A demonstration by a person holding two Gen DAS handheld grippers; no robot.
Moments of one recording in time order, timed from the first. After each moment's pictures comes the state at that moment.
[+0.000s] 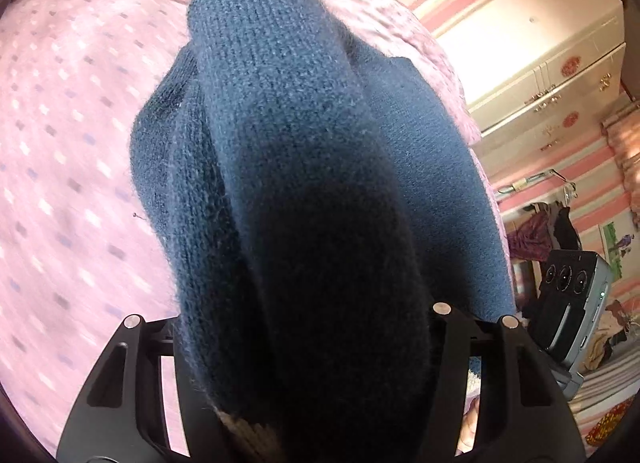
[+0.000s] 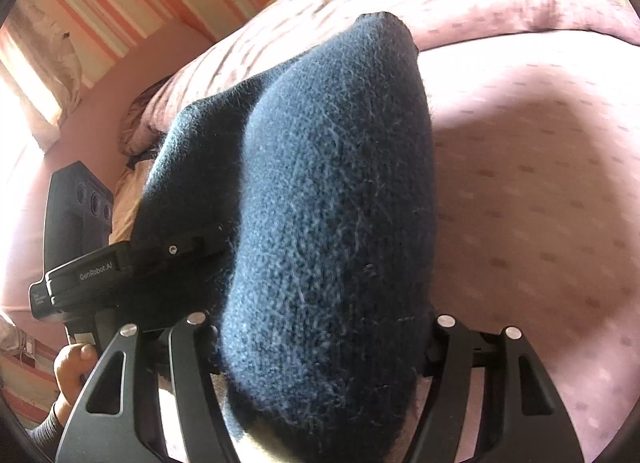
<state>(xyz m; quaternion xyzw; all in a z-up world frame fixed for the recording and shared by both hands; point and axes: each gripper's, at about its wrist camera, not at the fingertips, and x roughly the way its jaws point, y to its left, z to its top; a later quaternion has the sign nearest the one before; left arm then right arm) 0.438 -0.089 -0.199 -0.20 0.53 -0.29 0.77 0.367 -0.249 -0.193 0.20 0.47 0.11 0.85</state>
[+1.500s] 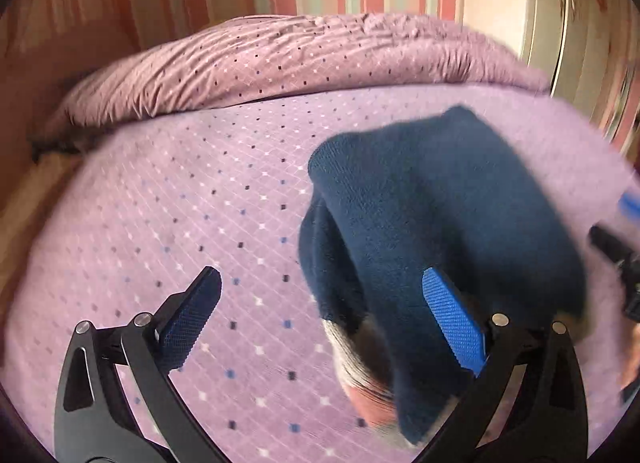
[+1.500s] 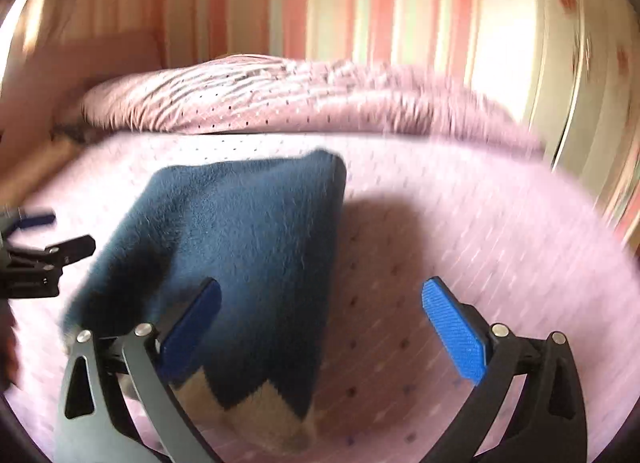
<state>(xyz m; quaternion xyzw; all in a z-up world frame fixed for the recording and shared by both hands) 0.307 -0.126 -0.212 0.09 0.38 -0.10 0.91 0.234 -0.324 -0.186 -0.04 0.32 -0.07 0.94</state>
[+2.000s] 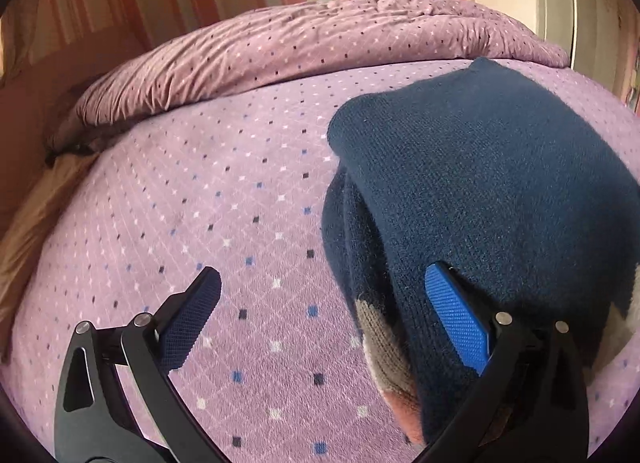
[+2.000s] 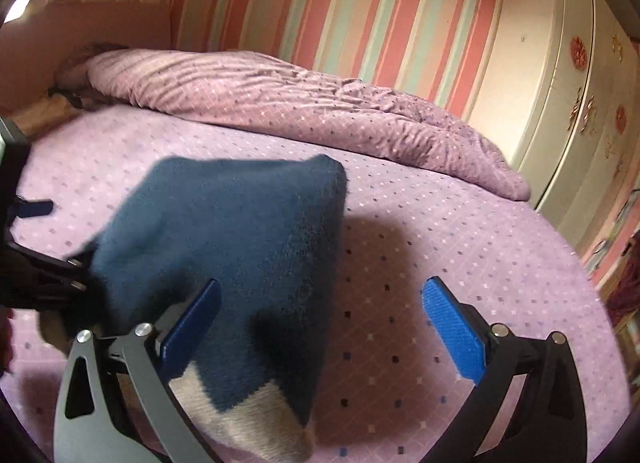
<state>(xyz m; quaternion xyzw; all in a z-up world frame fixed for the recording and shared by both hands) 0.313 -0.113 -0.263 0.12 0.38 -0.07 0.92 0.227 -0.294 -0.192 -0.10 0.30 -0.07 0.95</state>
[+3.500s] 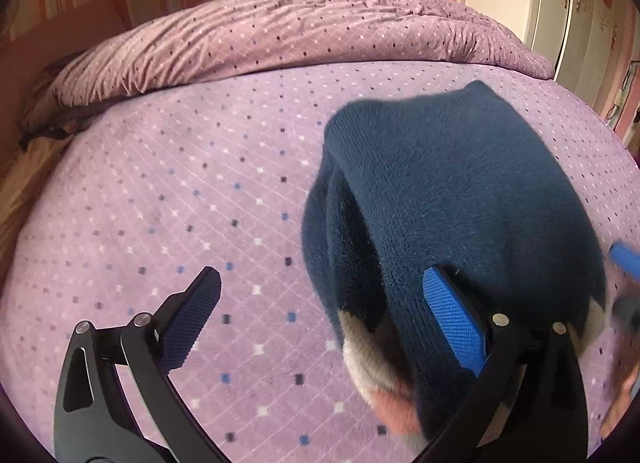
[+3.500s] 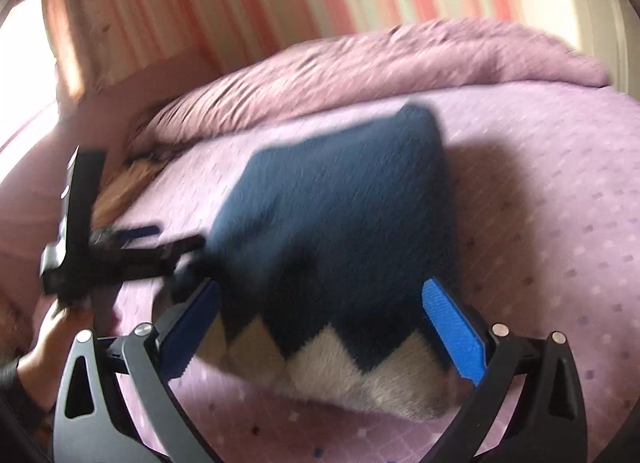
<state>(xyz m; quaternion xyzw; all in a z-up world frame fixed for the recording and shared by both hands) 0.321 -0.105 -0.234 0.07 0.42 -0.12 0.90 0.214 -0.317 -0.215 0.12 0.33 0.06 0.93</state>
